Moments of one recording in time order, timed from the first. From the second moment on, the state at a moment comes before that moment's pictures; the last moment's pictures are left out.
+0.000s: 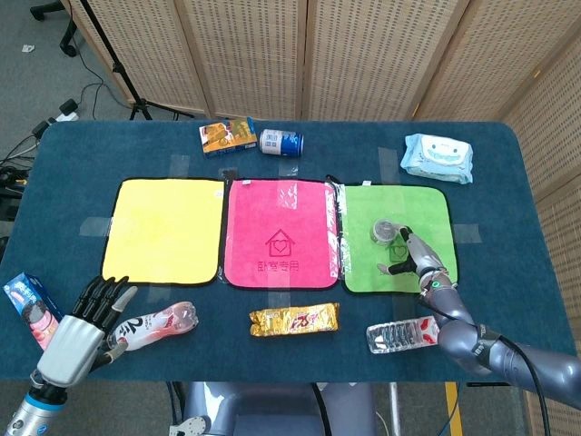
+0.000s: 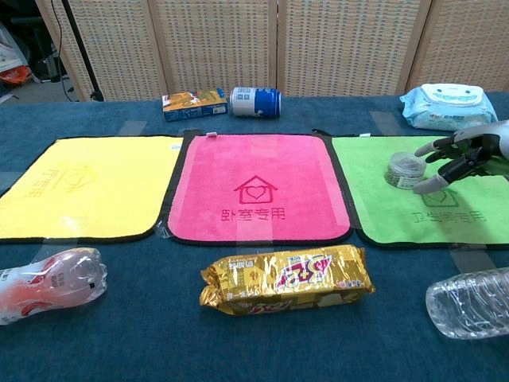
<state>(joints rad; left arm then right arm) -0.11 -1.32 0.10 -1.47 1.89 1.62 0.14 0.86 -1.31 0.17 -1.57 -0.22 0.75 -0.05</state>
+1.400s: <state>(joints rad) -0.12 -1.33 0.12 -1.48 1.89 1.59 0.16 0.92 -1.41 0.18 -1.65 -0.34 0.76 -0.10</state>
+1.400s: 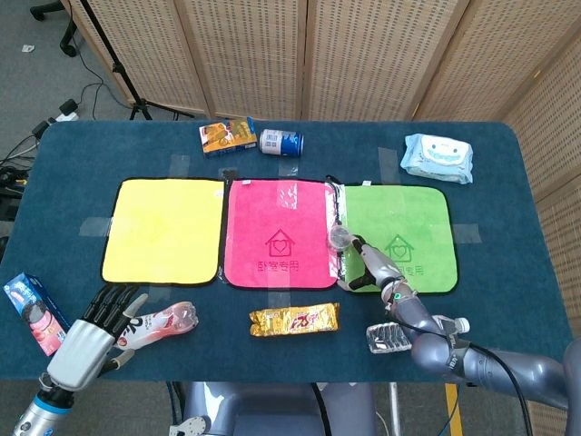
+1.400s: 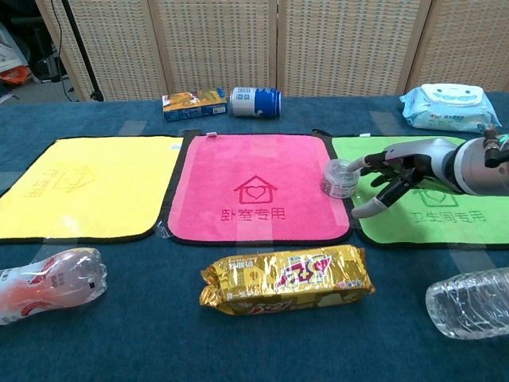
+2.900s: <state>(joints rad) -0.12 -1.33 0.13 -1.48 1.91 1.59 0.16 1.07 -1.57 0.24 -1.77 -0.18 0.89 -0.26</state>
